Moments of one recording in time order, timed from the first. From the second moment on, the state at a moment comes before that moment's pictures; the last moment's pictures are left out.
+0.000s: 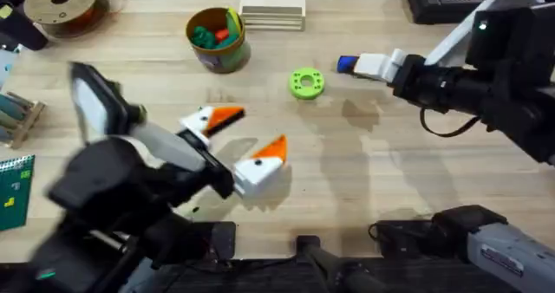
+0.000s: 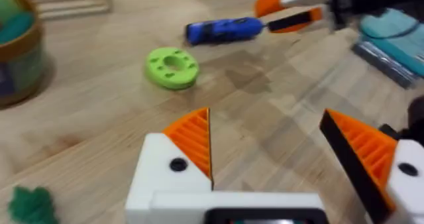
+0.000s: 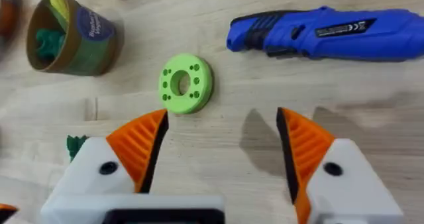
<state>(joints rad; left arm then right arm) -0.43 0.11 0.30 -0.49 0.38 -0.23 0.17 1.01 0.65 -0.38 -0.24 0.49</state>
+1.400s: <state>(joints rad) -0.08 1.36 0.95 -1.04 -0.02 -0.14 0.17 1.01 0.65 -0.38 -0.24 0.53</state>
